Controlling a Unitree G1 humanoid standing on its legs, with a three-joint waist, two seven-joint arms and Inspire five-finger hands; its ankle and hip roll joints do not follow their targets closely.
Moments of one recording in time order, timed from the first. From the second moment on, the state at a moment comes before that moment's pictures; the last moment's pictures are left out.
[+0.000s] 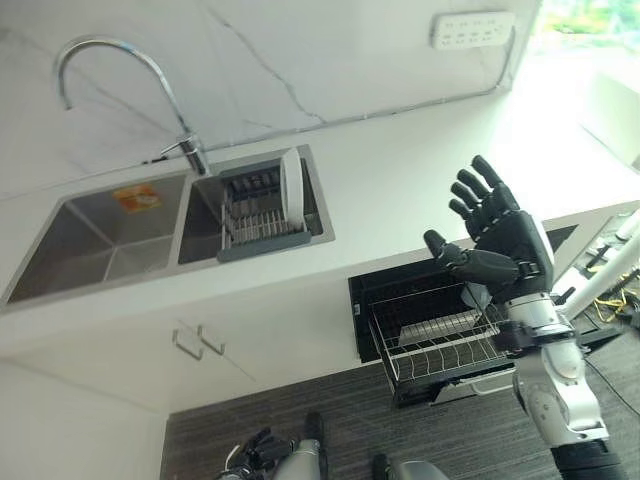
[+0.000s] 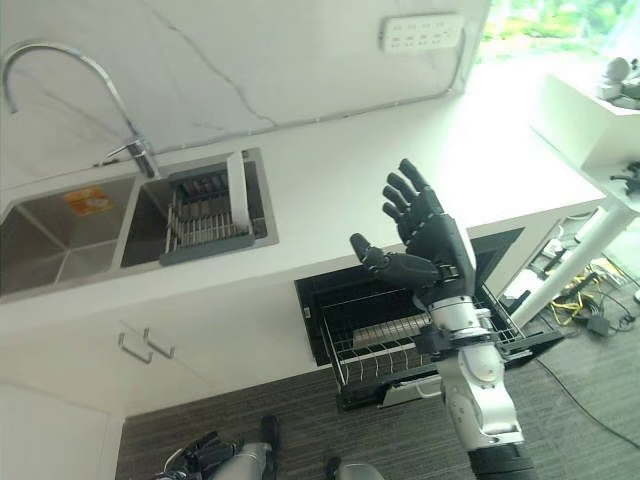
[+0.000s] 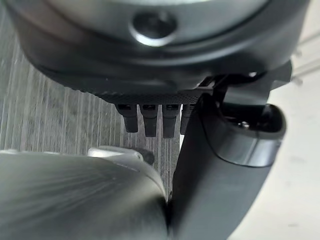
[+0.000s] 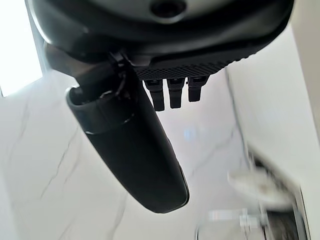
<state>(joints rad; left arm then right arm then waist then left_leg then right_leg) -0.02 0.13 0.09 1.17 -0.27 0.00 -0.03 -0.08 -0.48 -0.02 -0.11 0.64 -0.26 0.09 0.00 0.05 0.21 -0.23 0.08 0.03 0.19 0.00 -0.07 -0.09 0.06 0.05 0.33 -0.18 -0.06</state>
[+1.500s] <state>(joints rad) 0.05 0.21 -0.03 1.20 -0.19 0.11 0.10 -0.24 -0.40 0.20 -0.09 0.59 -0.13 -0.02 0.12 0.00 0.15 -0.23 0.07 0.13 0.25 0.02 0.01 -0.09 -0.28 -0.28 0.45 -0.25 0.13</state>
